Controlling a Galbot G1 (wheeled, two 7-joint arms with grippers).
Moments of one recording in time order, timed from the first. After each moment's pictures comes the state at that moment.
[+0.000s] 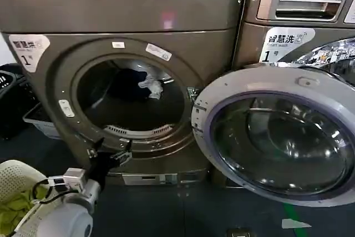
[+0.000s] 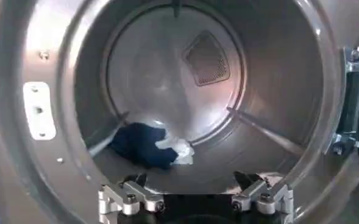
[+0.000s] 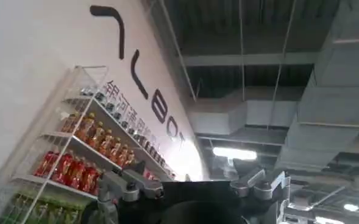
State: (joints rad) left arm 1.31 -1.38 -0.56 -2.26 -0.18 0.61 0.01; right arm -1.95 0.92 2.60 1.80 0.70 -0.30 -0.11
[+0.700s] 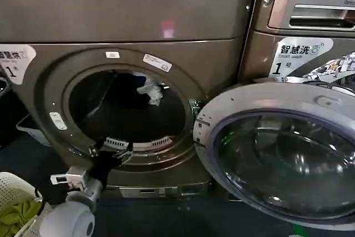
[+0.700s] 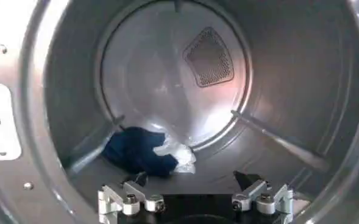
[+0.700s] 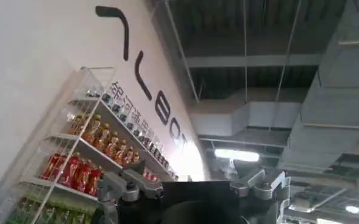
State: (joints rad) left arm 1.32 -1.38 -0.57 -2.27 -0.18 0.61 0.01; right arm -1.95 0.92 2.61 1.81 0.71 -0.30 -0.11
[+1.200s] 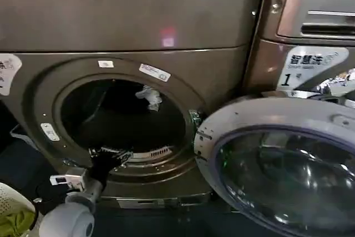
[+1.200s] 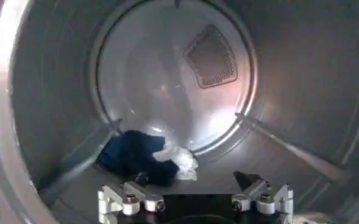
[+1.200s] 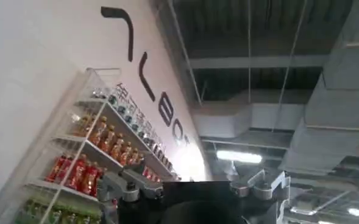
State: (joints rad) left arm 1.31 -1.38 -0.57 -2.27 -0.18 0.61 0.01; right arm -1.95 0.92 2.61 1.81 0.71 -0.30 -0.11
